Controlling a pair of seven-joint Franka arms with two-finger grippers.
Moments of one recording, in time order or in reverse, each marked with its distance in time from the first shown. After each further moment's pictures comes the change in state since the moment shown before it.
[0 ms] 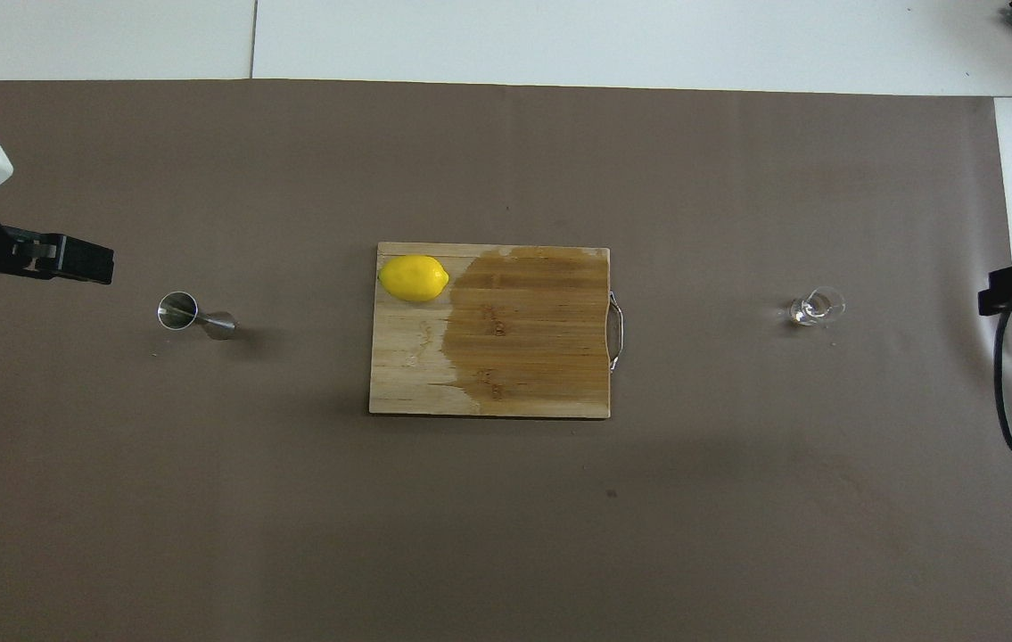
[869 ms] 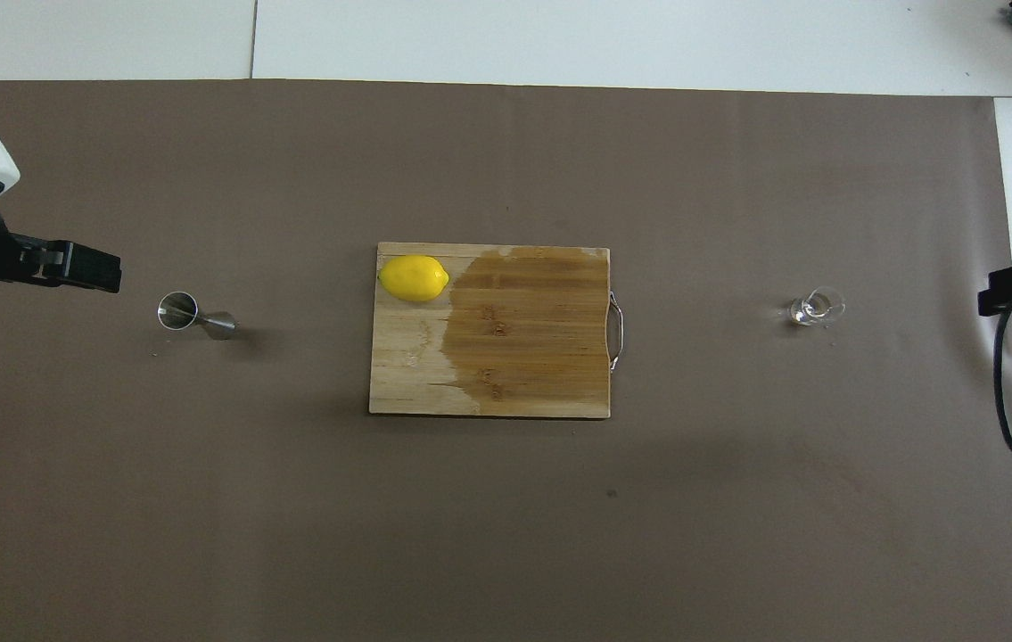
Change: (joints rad) left arm 0.000 -0.002 0.003 -0.006 -0.055 -0.035 -0.001; right arm 0.000 -0.001 0.000 -0.001 0.000 0.000 0.000
